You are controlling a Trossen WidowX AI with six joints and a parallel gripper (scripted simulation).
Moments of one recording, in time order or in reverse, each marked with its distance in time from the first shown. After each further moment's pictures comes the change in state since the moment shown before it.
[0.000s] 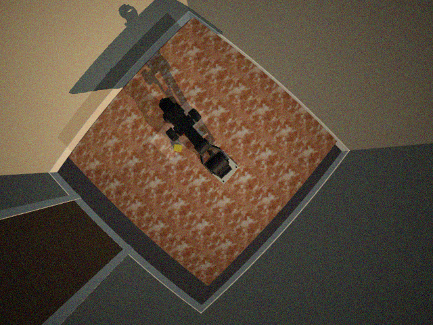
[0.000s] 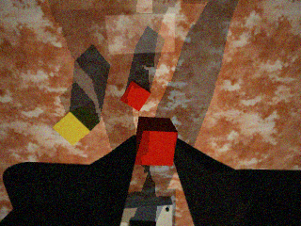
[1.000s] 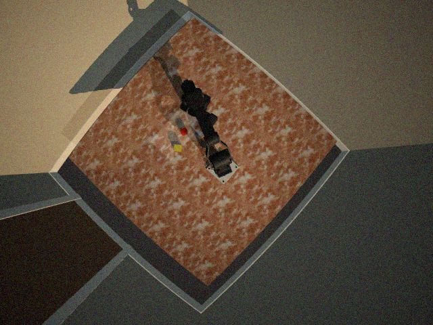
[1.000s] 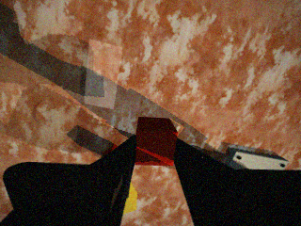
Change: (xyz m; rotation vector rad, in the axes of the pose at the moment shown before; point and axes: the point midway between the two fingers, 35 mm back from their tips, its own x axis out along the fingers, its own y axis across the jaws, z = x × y) arm -0.015 -0.095 -0.009 1.297 -0.003 -0.008
